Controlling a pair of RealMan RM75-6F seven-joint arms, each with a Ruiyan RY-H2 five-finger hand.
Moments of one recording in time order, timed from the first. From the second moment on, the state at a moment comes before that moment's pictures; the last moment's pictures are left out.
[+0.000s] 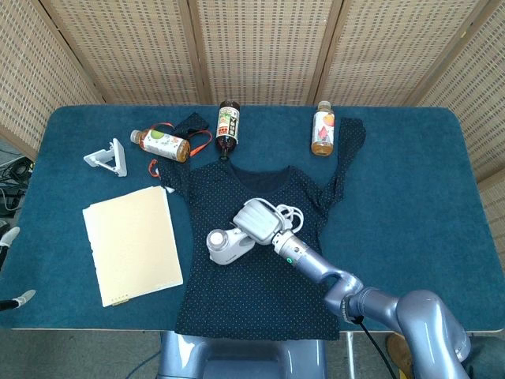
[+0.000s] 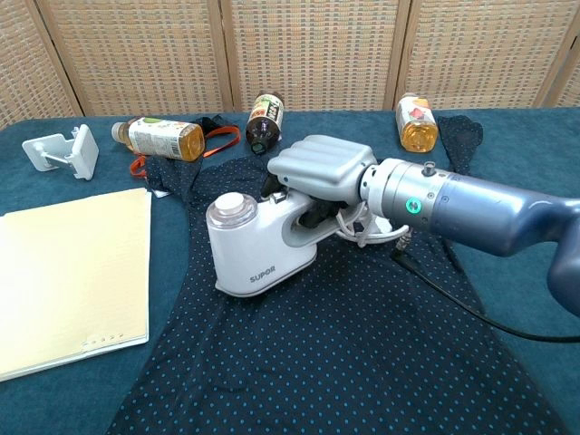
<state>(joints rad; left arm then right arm) -0.03 -0.92 0.00 -1.76 1.48 1.44 -0.01 1.00 -1.87 0.12 -0.89 -1.61 0.94 0.01</state>
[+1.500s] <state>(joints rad) -0.04 -0.96 0.03 -1.80 1.52 1.44 0.11 0.78 -1.92 -0.03 -0.24 -1.63 1.06 0.47</state>
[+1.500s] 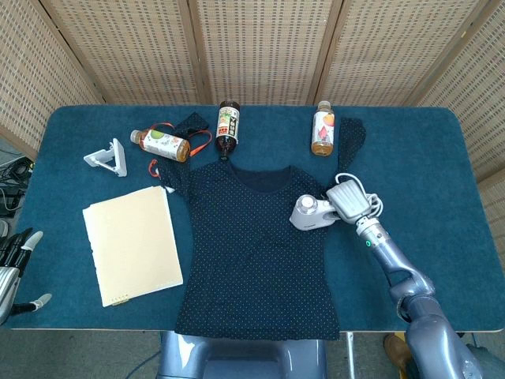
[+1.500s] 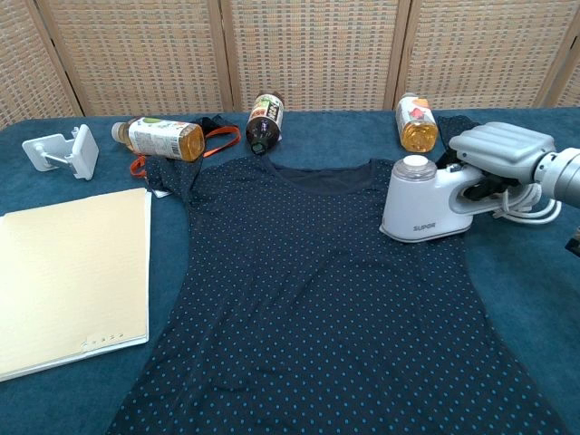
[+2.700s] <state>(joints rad) -0.03 -0.95 0.04 -1.79 1.54 1.46 0.08 0.82 -1.88 -0.27 -0.57 -1.96 1.47 0.40</state>
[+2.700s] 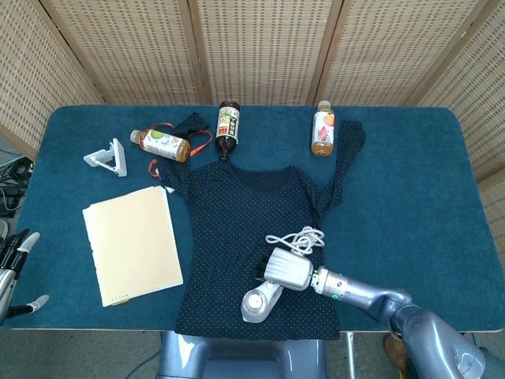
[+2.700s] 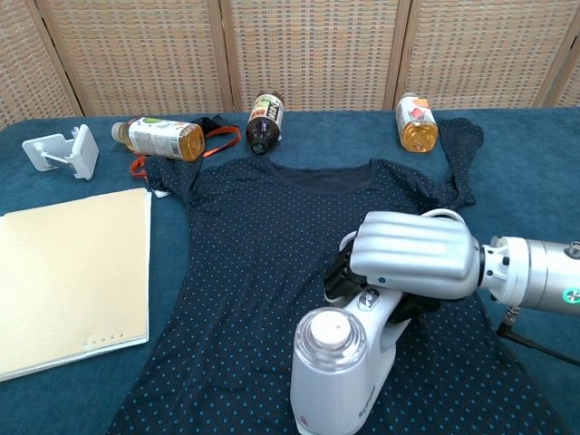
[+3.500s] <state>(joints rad) -0.03 -0.96 0.04 -1.81 1.55 1.46 0.11 0.76 -1.93 -0.12 -0.33 -1.73 1.24 0.45</state>
